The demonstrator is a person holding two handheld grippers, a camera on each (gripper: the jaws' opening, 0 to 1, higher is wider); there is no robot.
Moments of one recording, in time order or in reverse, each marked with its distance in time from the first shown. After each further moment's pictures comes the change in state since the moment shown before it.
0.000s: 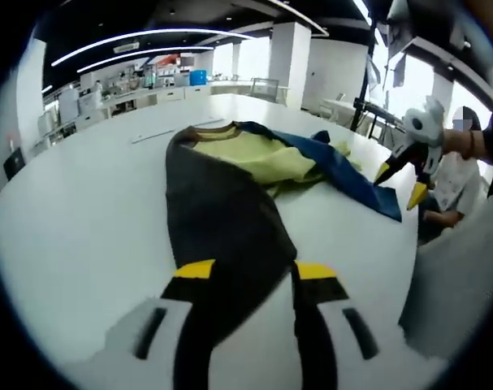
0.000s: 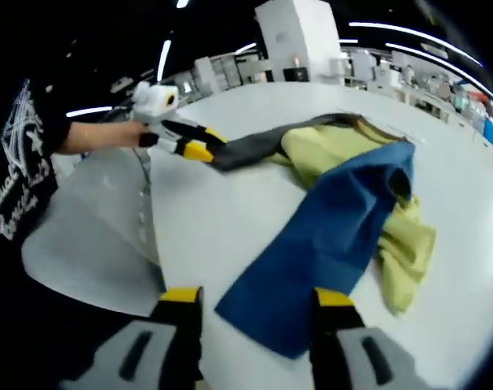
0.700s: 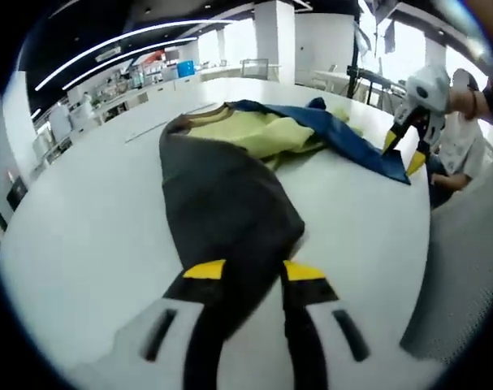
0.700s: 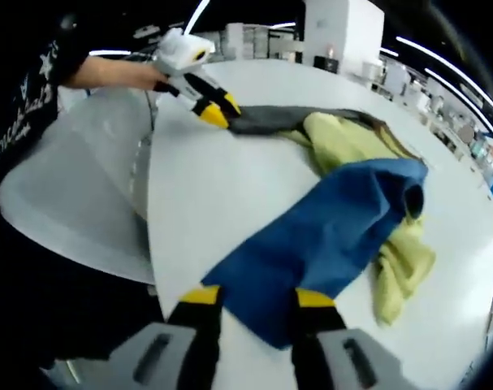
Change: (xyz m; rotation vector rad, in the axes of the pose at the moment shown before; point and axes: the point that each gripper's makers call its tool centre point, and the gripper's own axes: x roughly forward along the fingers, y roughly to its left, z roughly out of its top) left arm 0.001 -0.001 -0.012 0.144 0.095 0.031; right arm 0.007 -0.001 -0.012 -0.166 0.089 -0.039
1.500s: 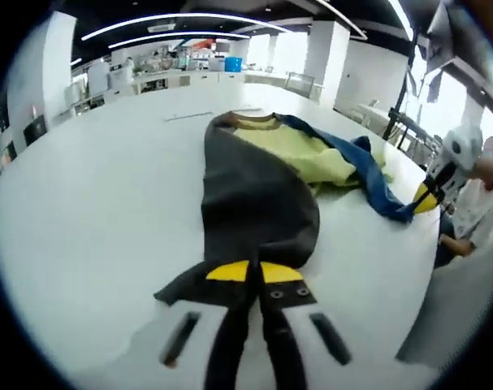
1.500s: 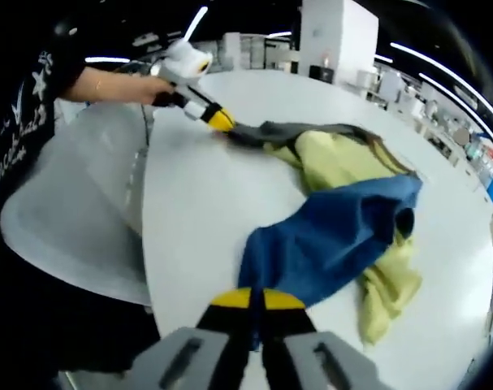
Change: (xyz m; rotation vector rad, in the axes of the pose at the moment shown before) left arm -0.009 0.033 0.019 -0.294 -0.075 0.091; right arm -0.015 -0.020 0.032 0.010 -0.086 -0.041
